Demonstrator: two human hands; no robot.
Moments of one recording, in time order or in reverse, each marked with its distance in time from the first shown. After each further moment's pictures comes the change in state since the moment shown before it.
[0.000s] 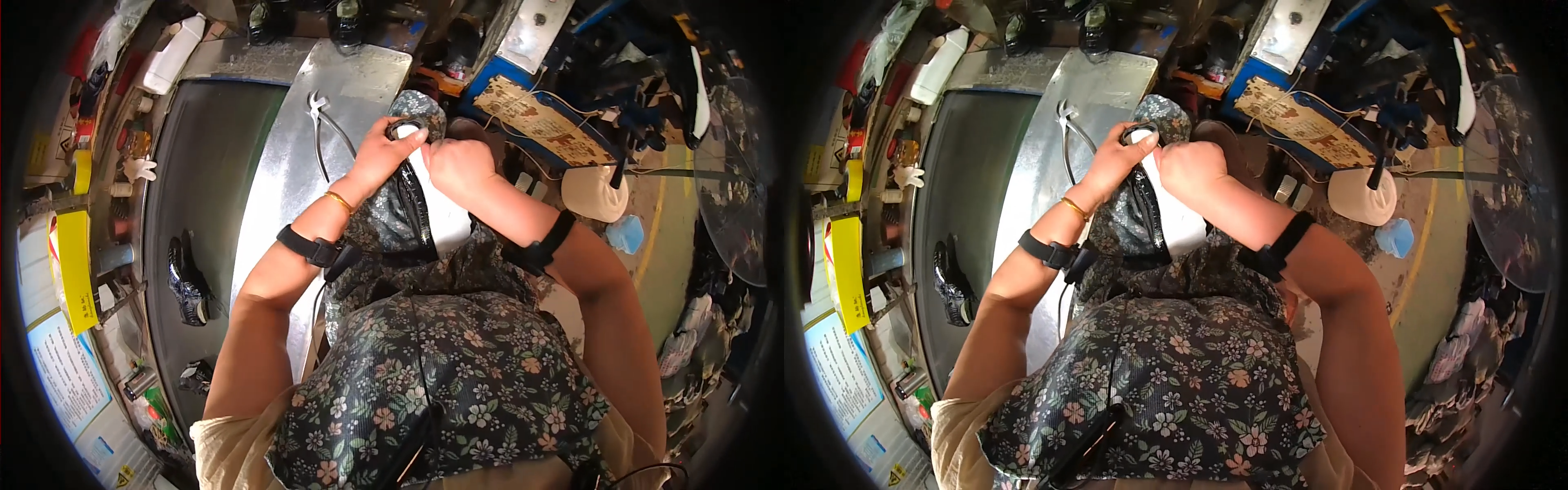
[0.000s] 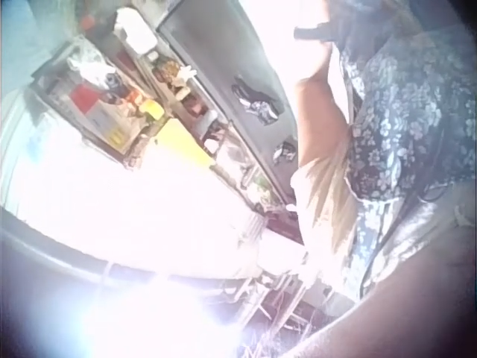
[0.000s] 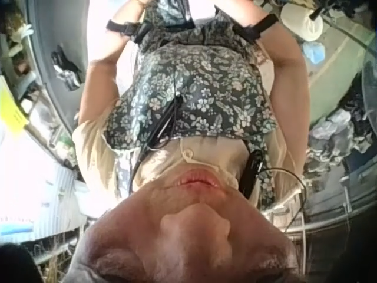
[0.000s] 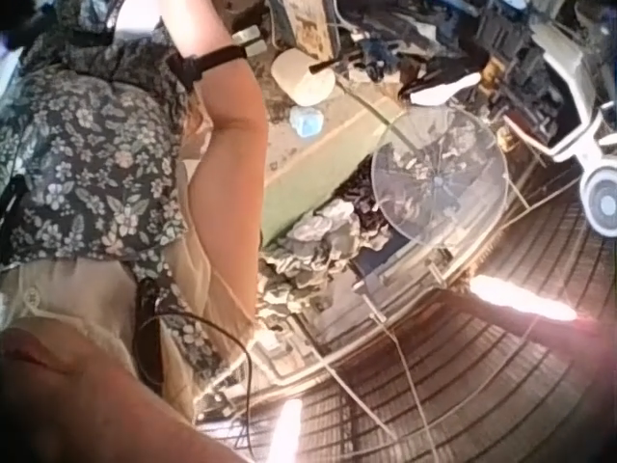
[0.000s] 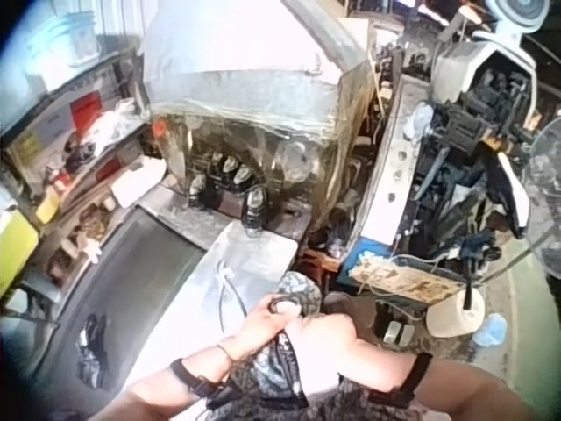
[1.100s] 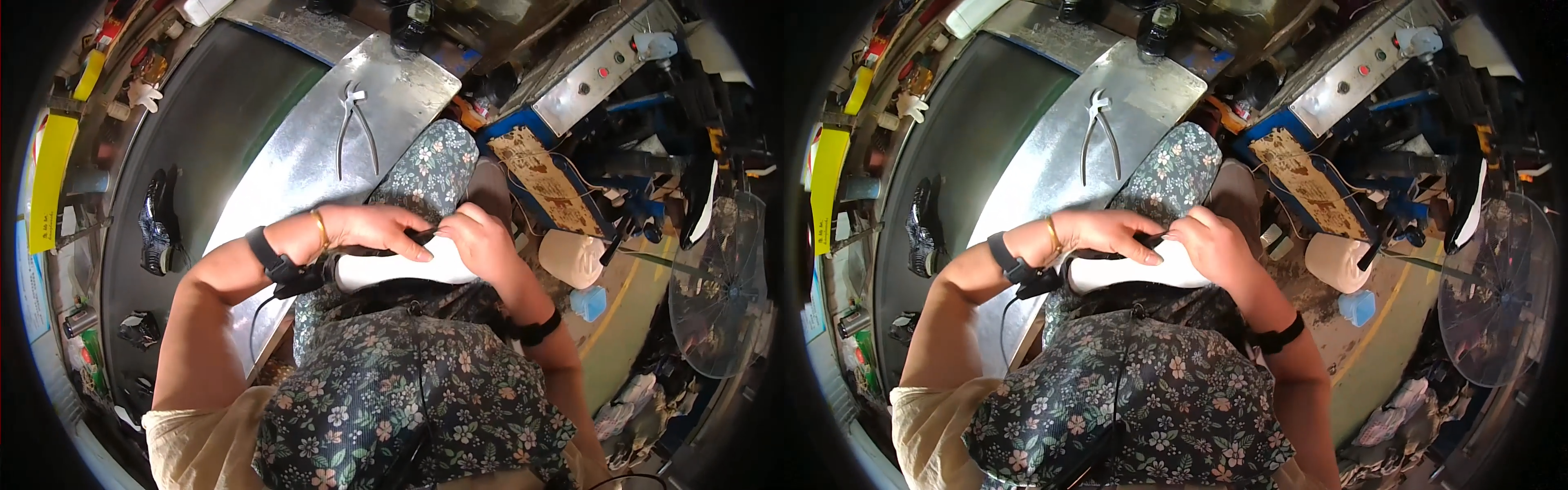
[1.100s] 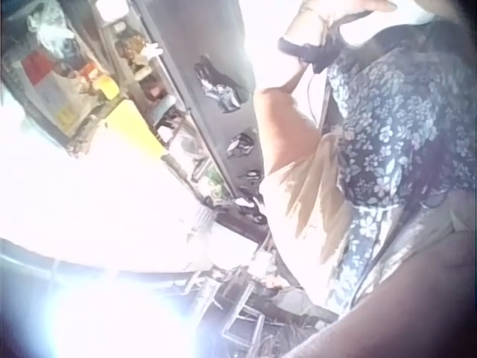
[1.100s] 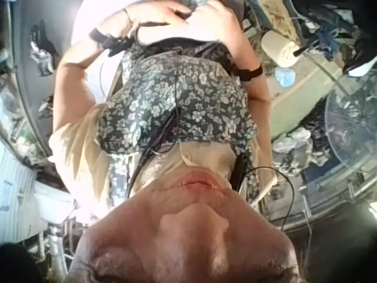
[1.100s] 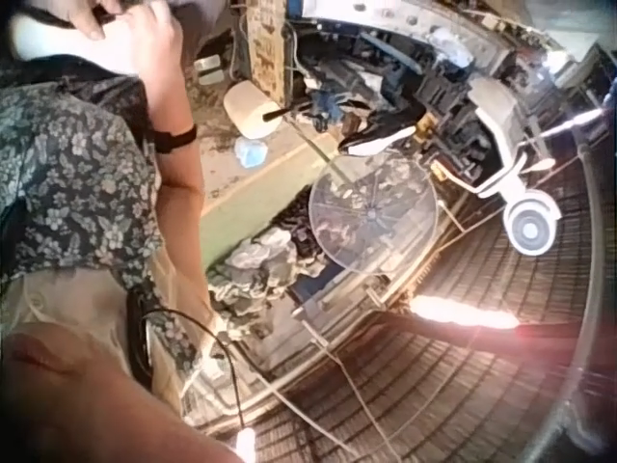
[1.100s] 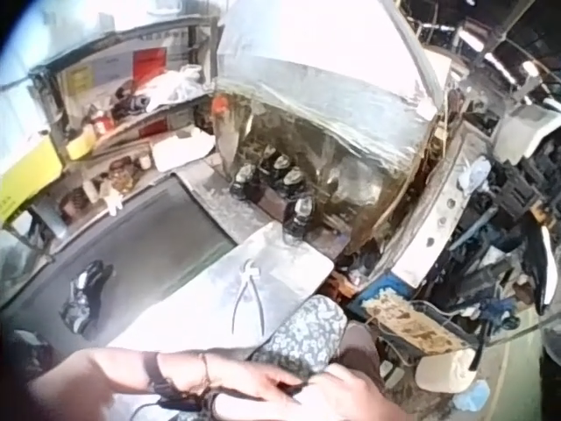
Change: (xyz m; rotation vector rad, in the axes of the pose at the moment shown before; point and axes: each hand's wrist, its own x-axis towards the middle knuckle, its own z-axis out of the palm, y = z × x) left_hand -0.064 0.008 -0.038 -0.088 -0.856 -0.452; right_hand -0.045 -0.013 0.000 0.666 0.209 -0.233
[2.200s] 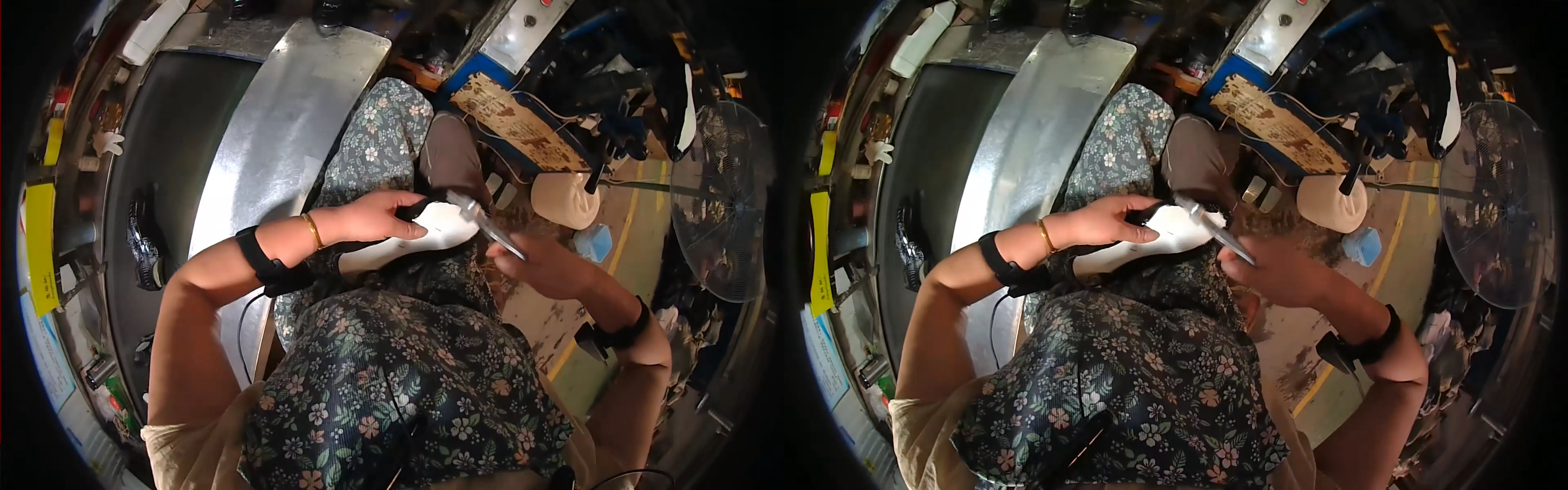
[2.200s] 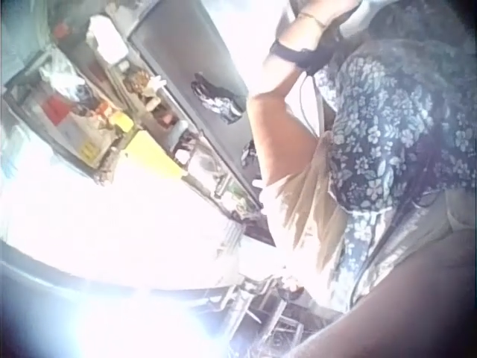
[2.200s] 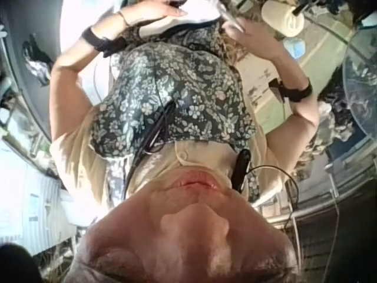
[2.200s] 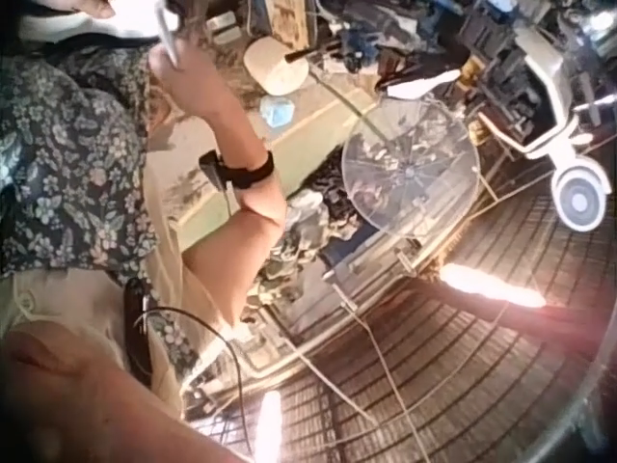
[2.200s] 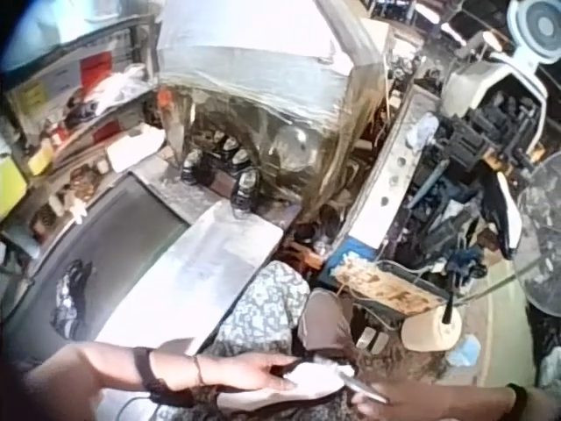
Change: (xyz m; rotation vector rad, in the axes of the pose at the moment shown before) left_hand 0.060 -0.012 0.049 0.160 0.123 0.148; right_hand -0.084 -0.053 -0.137 0.189 -0.643 0.768
